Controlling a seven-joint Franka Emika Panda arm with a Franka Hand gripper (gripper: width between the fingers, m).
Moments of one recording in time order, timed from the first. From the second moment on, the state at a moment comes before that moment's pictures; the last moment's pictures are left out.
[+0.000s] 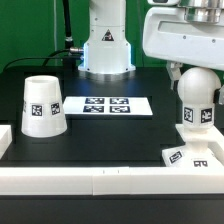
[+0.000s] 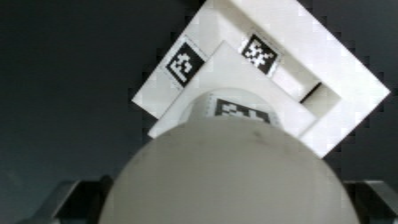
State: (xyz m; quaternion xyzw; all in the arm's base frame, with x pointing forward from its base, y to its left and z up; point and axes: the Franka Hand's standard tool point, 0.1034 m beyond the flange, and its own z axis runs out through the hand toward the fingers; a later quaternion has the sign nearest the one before) arm 0.609 0.092 0.113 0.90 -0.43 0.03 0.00
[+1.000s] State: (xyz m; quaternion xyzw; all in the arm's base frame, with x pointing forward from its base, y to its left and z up) arm 0.611 0.093 0.116 1.00 0.00 0.03 0.01
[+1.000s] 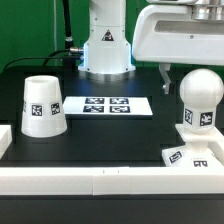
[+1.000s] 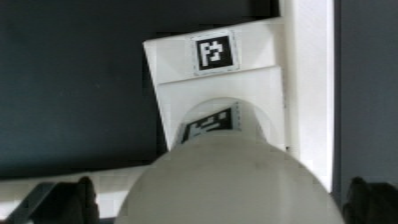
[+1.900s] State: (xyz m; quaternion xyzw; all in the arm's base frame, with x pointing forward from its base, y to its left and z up) arm 0.615 0.091 0.117 0.92 0.39 0.01 0.05
